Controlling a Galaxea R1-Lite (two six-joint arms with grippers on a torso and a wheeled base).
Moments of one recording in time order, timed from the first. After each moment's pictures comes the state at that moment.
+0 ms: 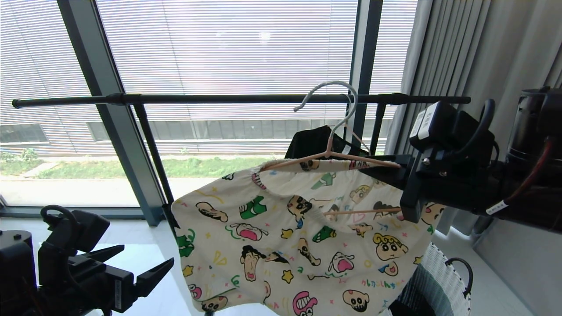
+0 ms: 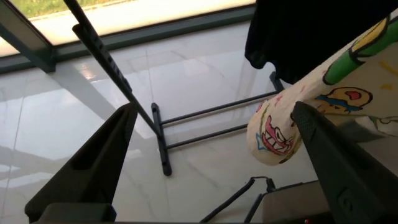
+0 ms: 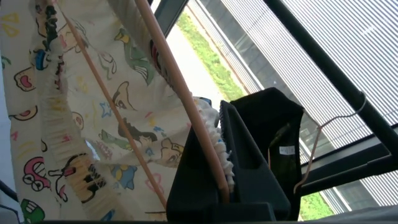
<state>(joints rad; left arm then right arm) -0.09 1.25 -0.18 -0.61 -0.12 0.13 0.73 1.48 -0.89 -0.44 0.23 -0.55</state>
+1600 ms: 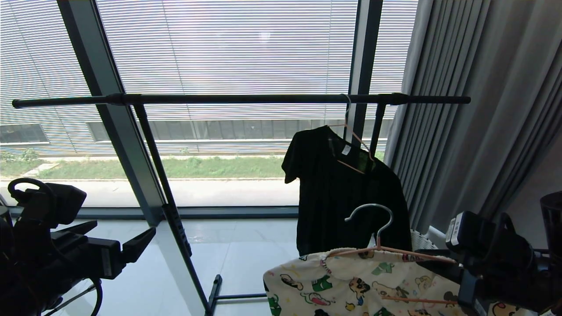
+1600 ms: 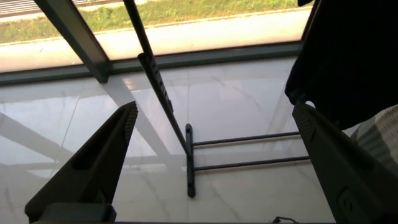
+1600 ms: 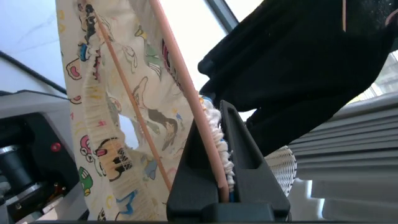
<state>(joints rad) -0.07 1.24 -0.27 -0.61 0.05 0.12 0.66 1.29 -0.50 -0.27 0.09 -0.47</state>
